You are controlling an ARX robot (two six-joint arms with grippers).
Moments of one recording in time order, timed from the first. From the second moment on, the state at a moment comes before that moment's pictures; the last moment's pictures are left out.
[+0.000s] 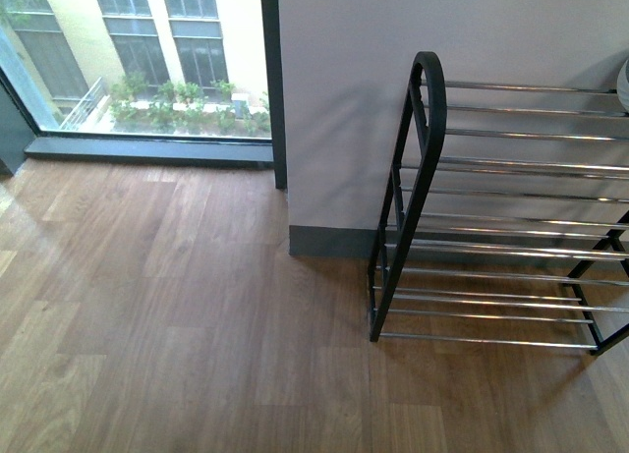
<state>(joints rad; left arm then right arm) -0.04 0.47 0.03 0.24 -0.18 0.06 -0.30 1.02 0.34 0.53 -0.25 -0.19</state>
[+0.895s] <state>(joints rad) -0.04 0.47 0.03 0.24 -0.18 0.06 -0.21 2.00 1.14 0.40 -0.15 -0.09</state>
